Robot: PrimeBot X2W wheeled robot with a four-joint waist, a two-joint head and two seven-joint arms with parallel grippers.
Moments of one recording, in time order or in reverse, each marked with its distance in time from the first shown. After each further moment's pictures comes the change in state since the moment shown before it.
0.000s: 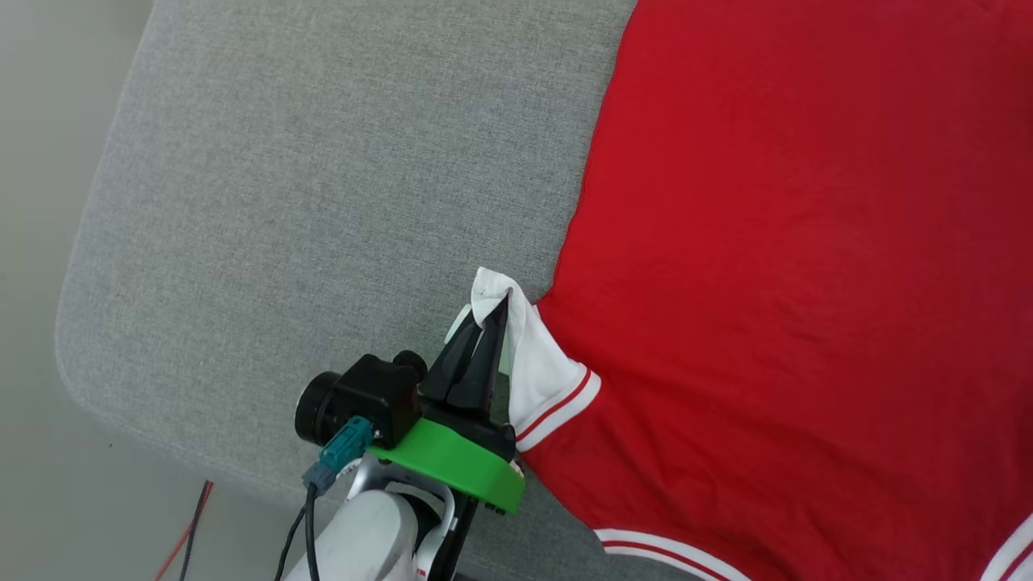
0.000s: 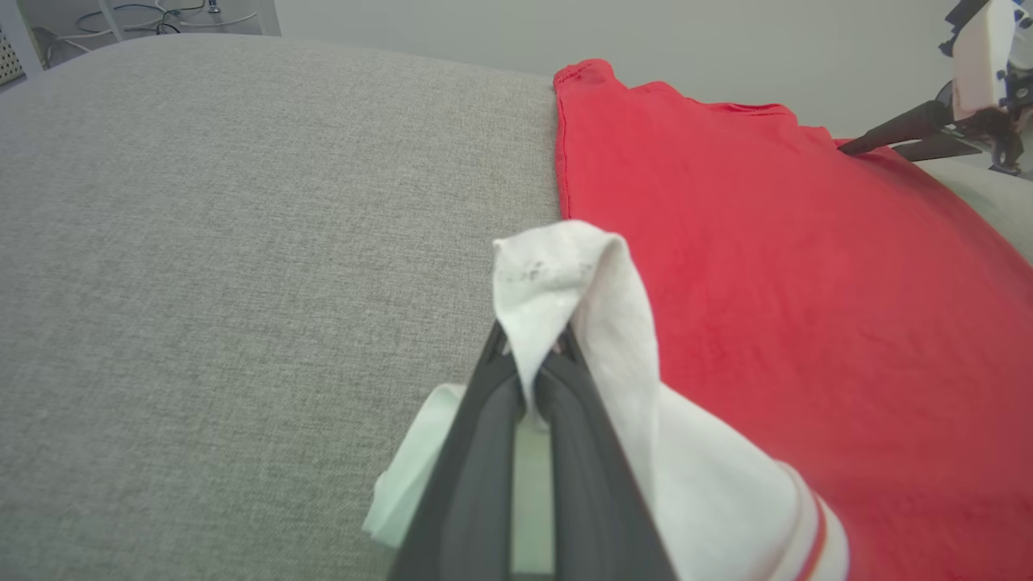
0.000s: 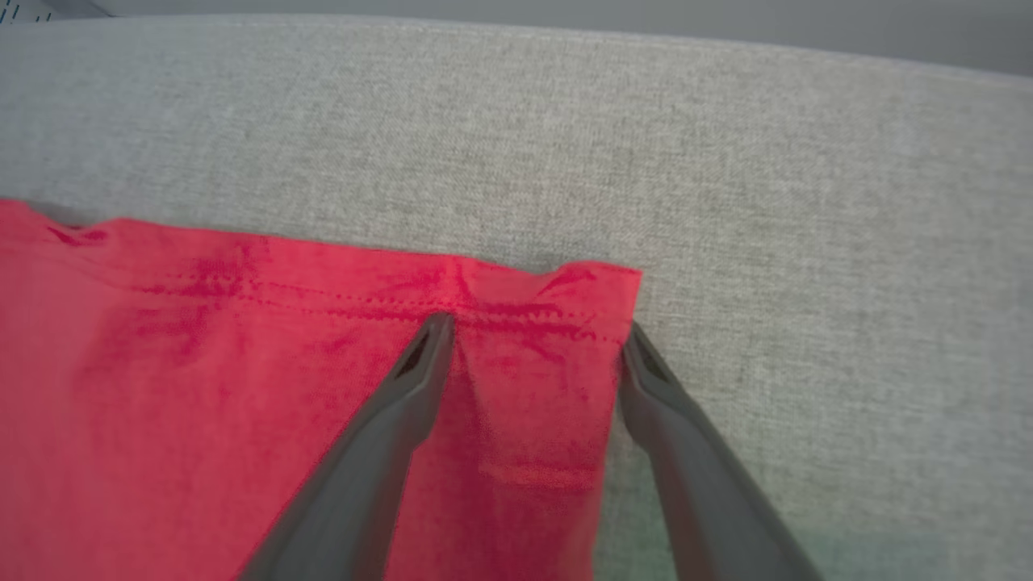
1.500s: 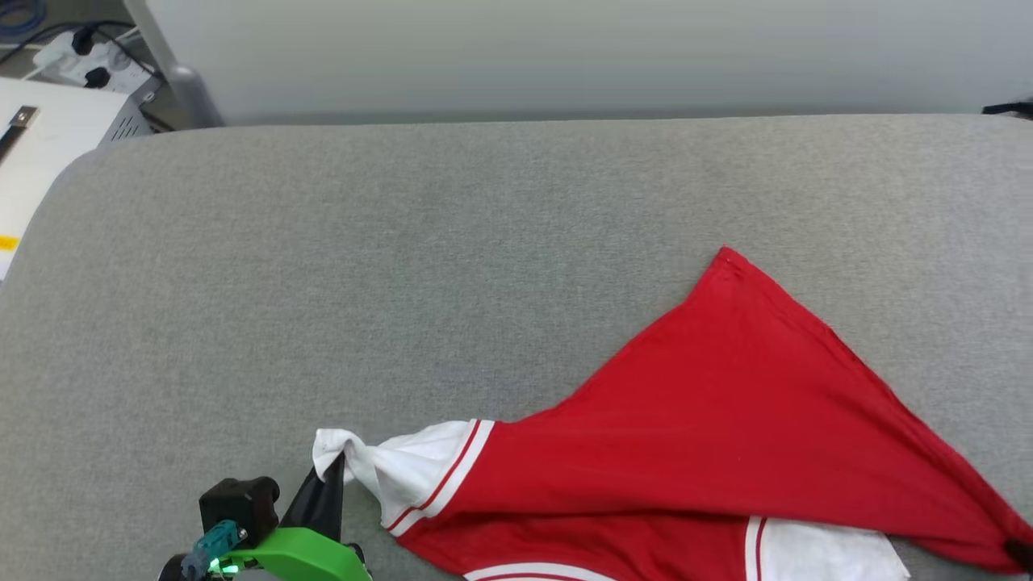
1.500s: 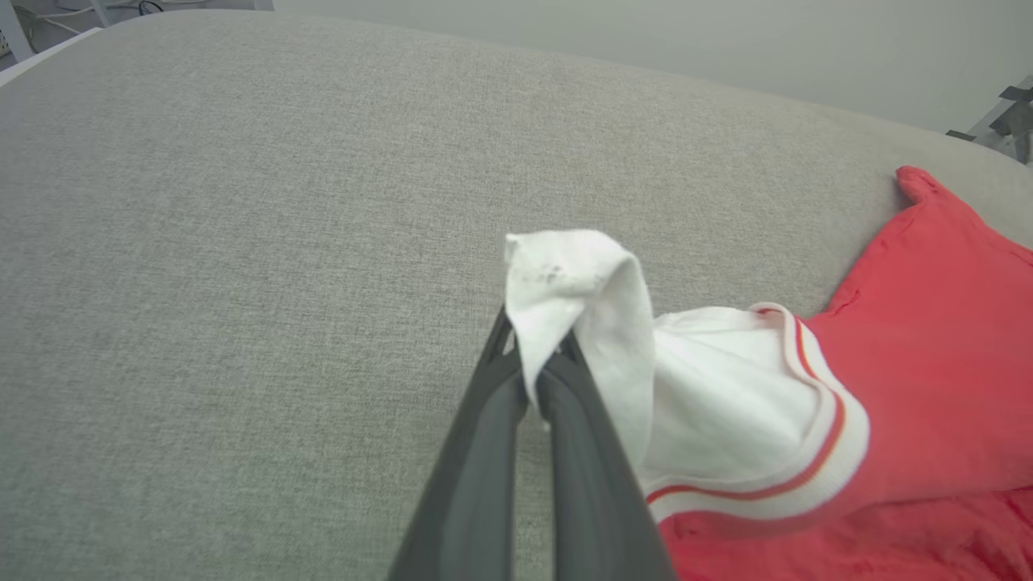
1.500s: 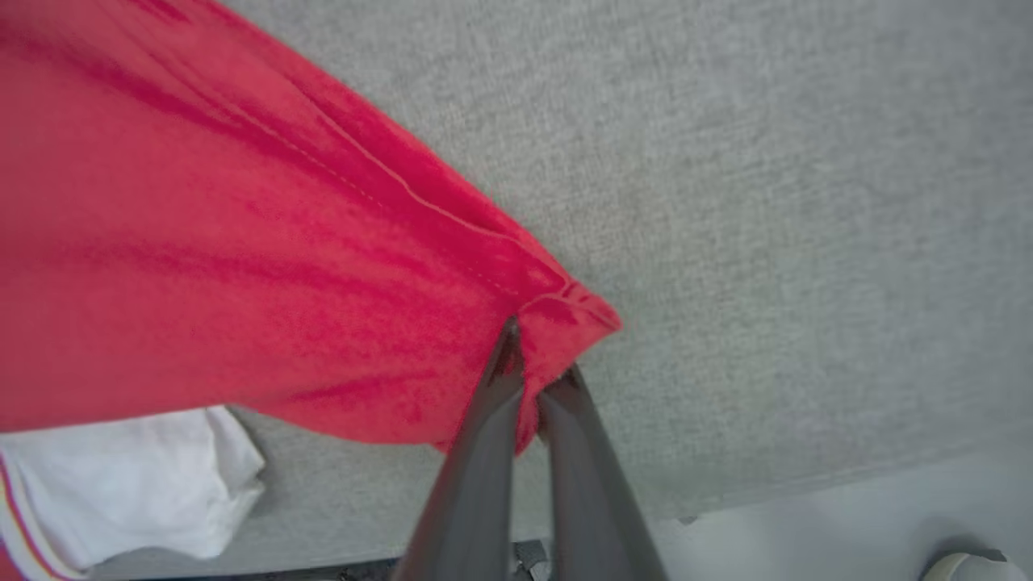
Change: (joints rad) left arm 0.290 0.164 0.156 0.081 -0.140 0.112 0.072; right arm 1.176 -0.011 -0.255 -0.677 0.240 0.001 0.039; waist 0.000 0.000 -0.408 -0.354
